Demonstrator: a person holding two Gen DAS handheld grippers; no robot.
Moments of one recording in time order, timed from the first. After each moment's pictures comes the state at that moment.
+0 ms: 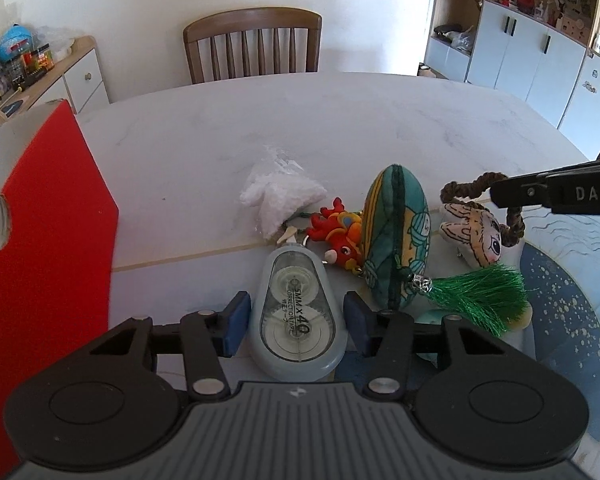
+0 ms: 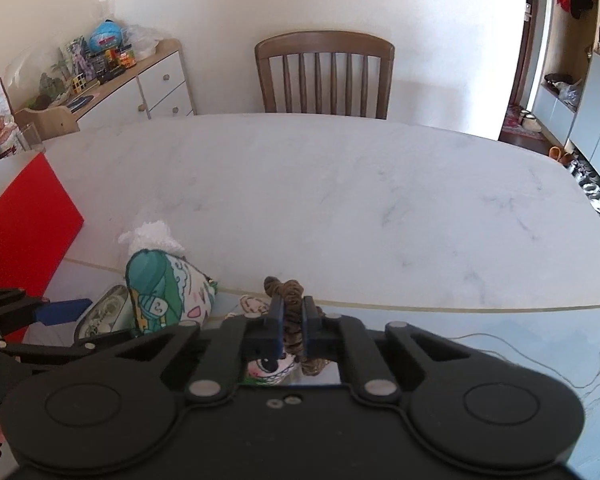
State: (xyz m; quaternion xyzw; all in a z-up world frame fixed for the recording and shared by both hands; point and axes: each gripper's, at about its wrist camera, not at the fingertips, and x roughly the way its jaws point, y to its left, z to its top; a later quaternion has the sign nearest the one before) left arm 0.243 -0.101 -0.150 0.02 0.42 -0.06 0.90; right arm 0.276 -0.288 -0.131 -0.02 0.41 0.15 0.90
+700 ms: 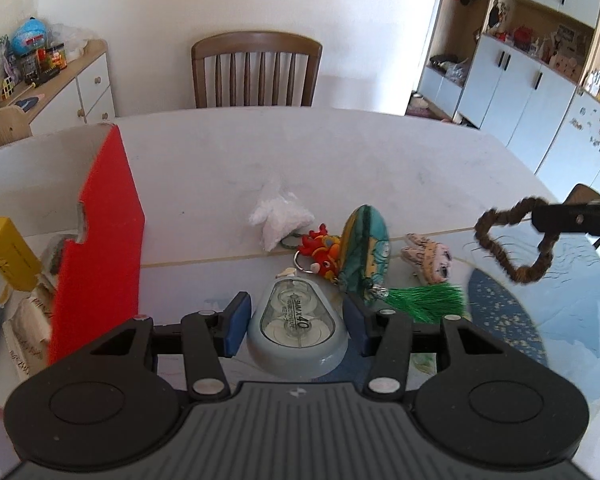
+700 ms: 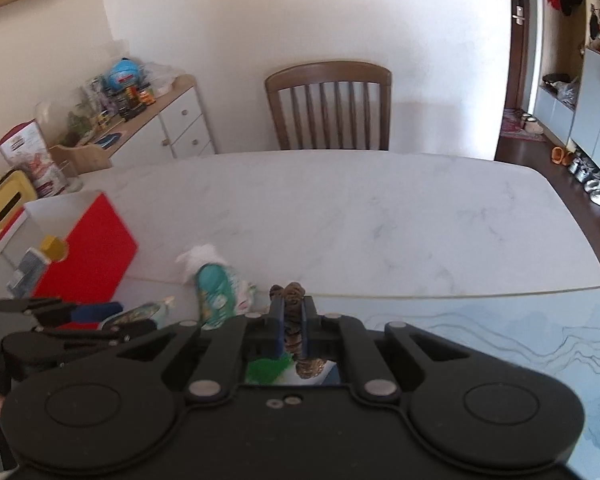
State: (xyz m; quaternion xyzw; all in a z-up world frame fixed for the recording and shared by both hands) left arm 0.205 -0.084 -0.101 -0.02 0.40 -0.07 0.91; right arm 0.217 -0.308 -0.066 0.02 0.39 0.17 0.90
